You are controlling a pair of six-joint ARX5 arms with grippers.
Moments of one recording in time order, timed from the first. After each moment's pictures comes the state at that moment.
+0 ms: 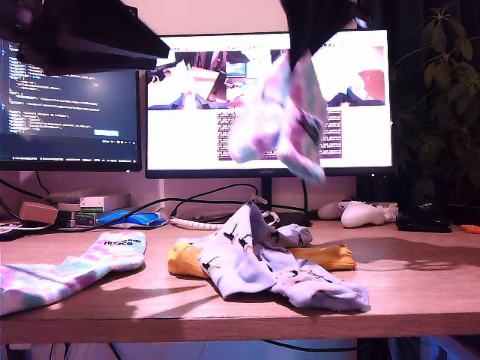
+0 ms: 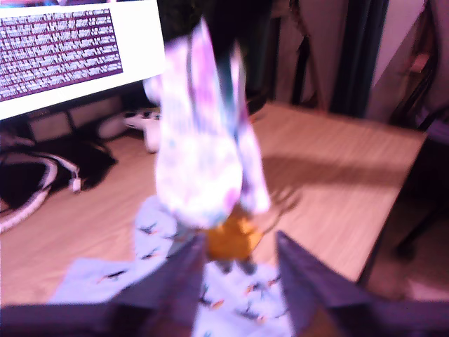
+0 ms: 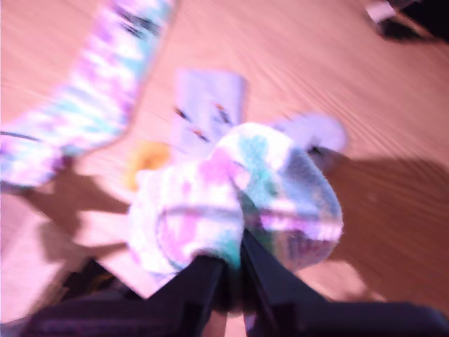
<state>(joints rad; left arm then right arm) -0.66 0.92 0.44 0.29 0.28 0.05 0.53 1.81 2.04 -1.28 -0.13 -0.10</state>
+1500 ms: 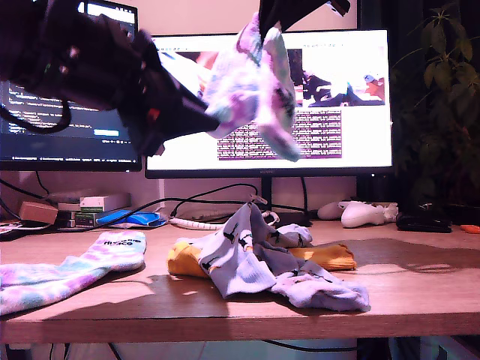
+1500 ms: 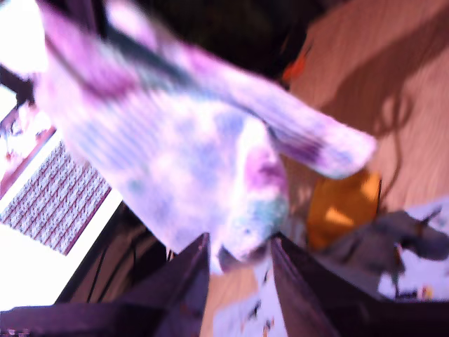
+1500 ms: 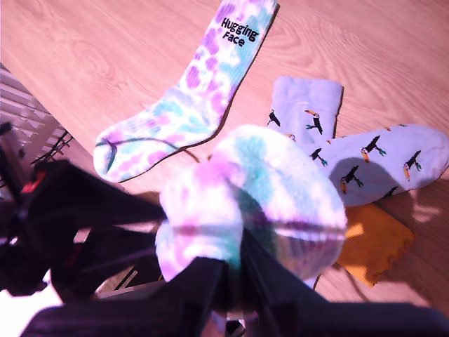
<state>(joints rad) -0.79 1.27 0.44 0.70 0.01 0.74 0.56 1.81 2.05 -1.29 -0.29 -0.08</state>
